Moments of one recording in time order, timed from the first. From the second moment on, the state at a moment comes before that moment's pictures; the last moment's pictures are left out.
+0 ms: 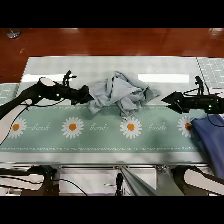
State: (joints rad) left arm -0.13 -1.59 1.03 0.59 -0.92 -1.34; right arm -0.35 -1.32 0.79 -0.67 1.08 1.12
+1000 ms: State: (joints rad) left arm -0.03 -1.56 1.33 0.50 -1.13 -1.30; right arm -0.13 -1.65 1.45 -0.76 1.17 1.30
